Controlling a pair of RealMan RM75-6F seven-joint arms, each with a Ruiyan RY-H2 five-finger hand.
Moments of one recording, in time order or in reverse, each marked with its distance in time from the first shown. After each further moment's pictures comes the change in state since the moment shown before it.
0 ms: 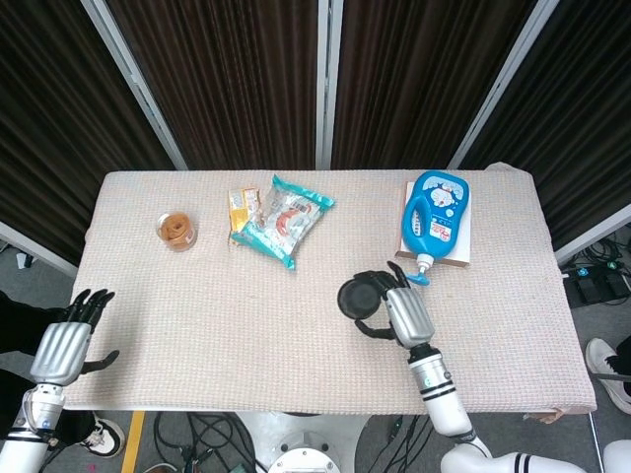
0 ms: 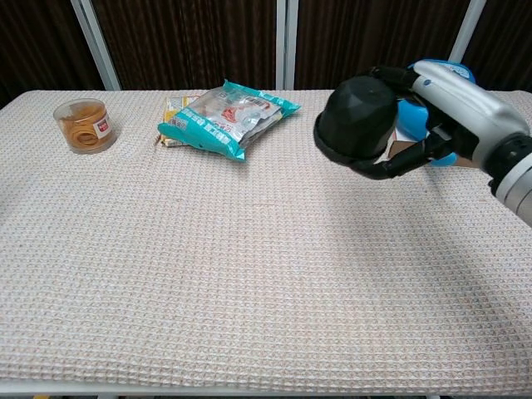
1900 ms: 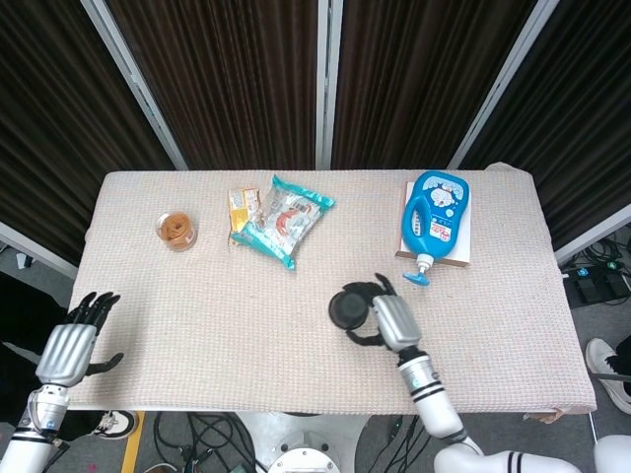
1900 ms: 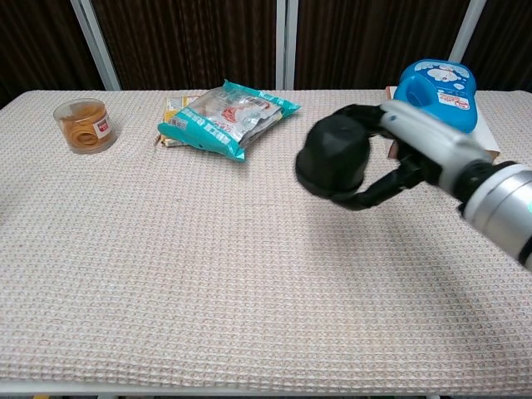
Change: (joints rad) left arm -0.004 -0.013 0.009 0.004 -0.003 -0.013 0.007; right arm 0.023 -0.005 -0.009 -0.004 0.096 -0.087 -0.059
